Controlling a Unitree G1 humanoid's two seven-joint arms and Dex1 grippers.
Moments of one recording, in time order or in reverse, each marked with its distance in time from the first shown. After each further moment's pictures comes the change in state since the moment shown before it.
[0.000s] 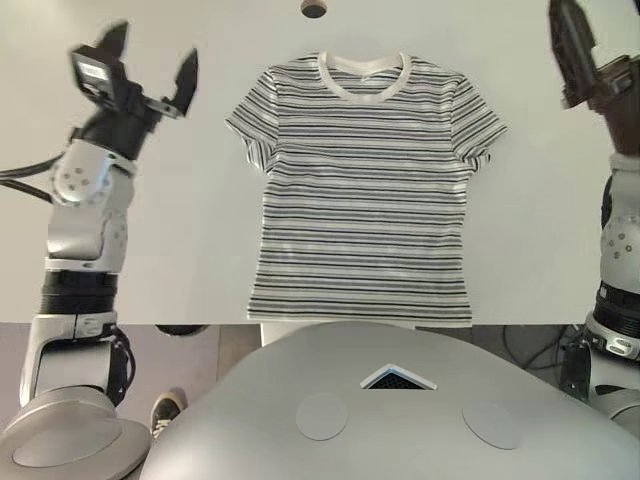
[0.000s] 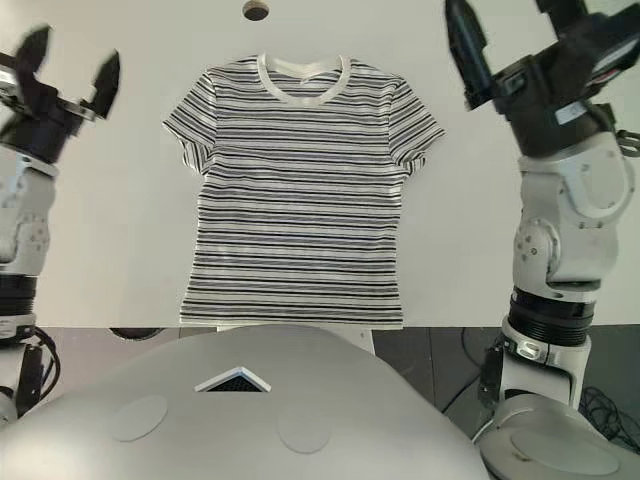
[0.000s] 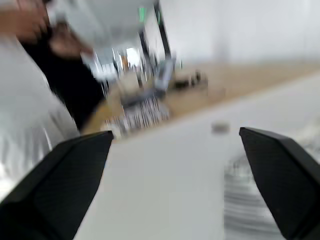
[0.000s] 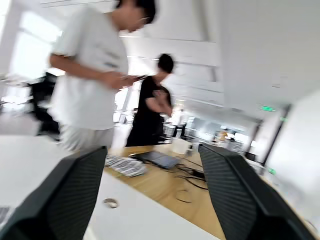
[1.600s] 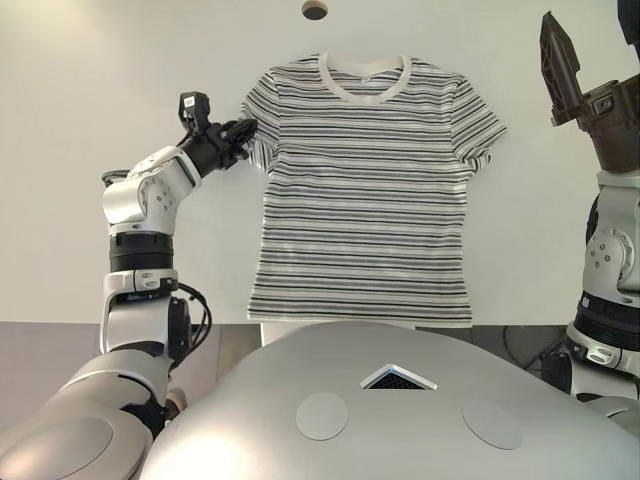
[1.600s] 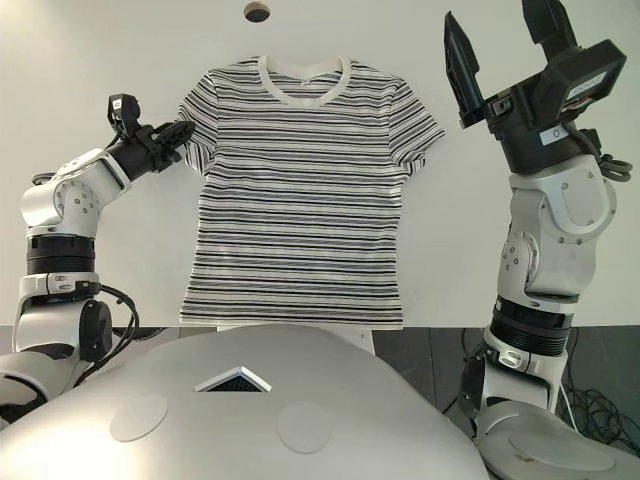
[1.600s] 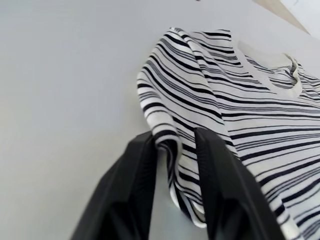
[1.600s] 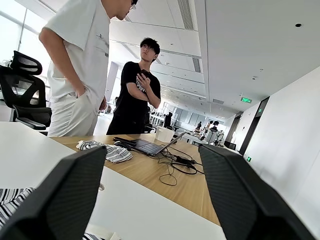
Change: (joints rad) left arm -0.189 -0.294 0.138 0.214 -0.038 0.721 -0.183; right arm 0.059 0.103 -0.023 0.004 -0.152 -0.027 0.033
